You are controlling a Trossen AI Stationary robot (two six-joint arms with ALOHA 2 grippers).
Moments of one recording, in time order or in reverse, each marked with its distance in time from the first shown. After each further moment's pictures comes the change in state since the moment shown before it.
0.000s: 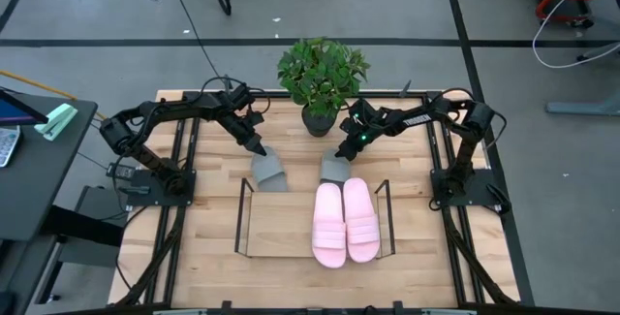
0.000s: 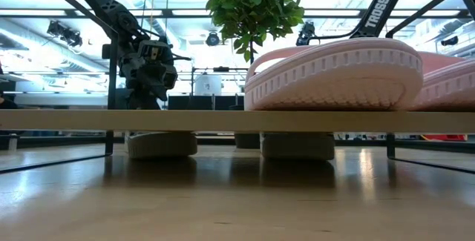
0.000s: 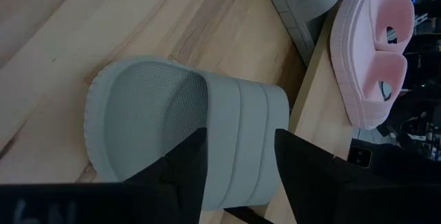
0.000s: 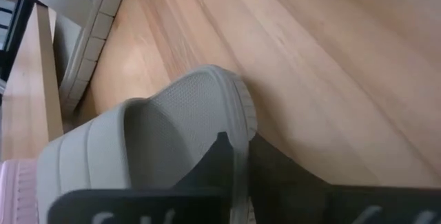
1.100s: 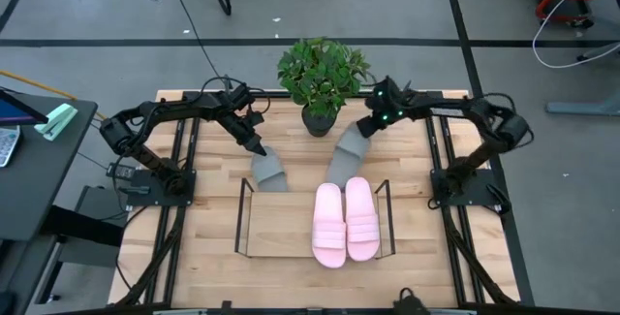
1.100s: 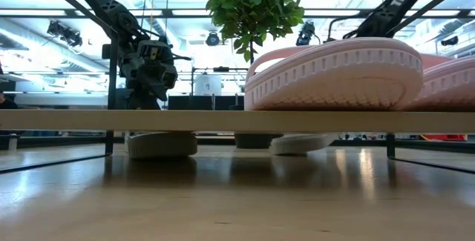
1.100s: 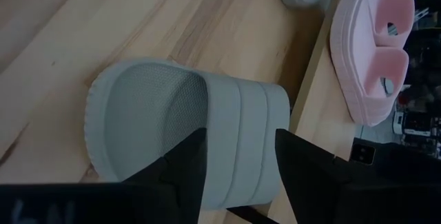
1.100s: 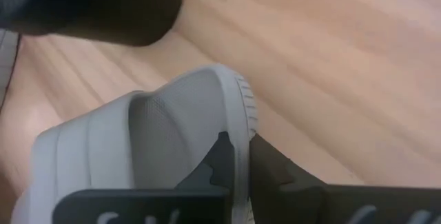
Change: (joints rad) left arm 0.000 0.000 0.000 -0.002 0.000 0.026; right arm -0.214 -0.294 -0.005 -0.306 0.268 -0.049
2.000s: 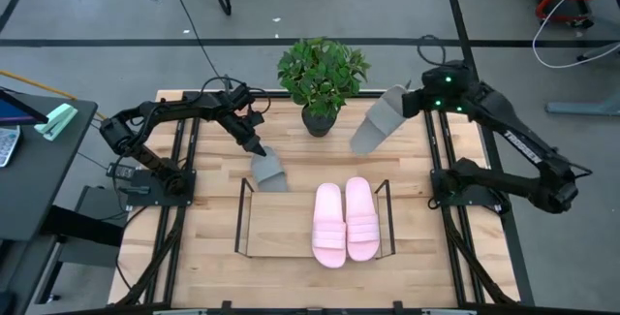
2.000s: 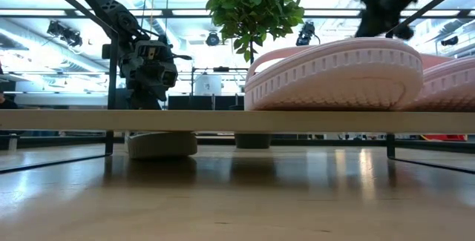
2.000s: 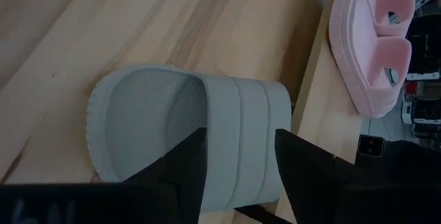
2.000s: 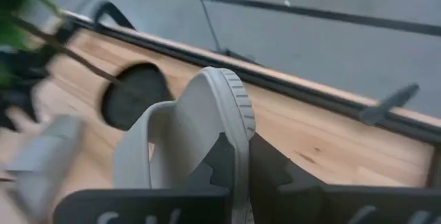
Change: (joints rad) left arm 0.000 0.000 0.000 0.000 0.000 0.062; right arm -0.071 -0.675 0.191 -0.470 0.222 0.072
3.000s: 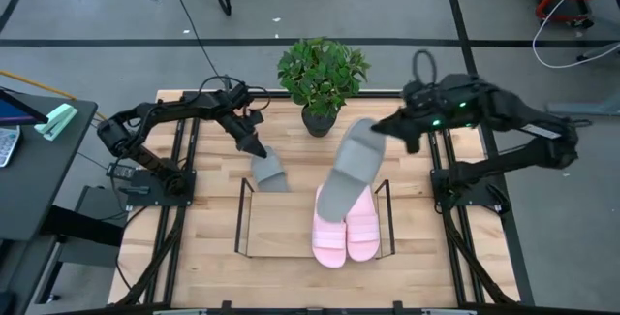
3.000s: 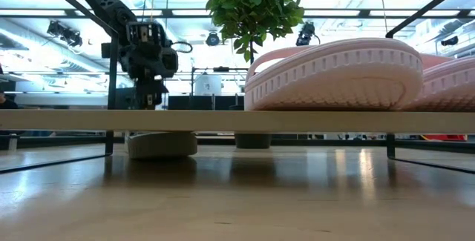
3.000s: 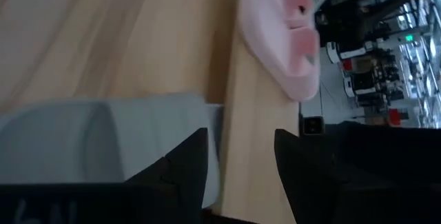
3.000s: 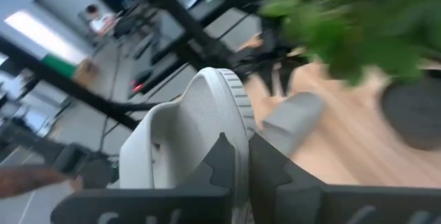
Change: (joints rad) left arm 0.001 -0.031 0.006 -0.005 0.234 0.115; right arm 0.785 0.195 0.451 0.040 0.020 0.320
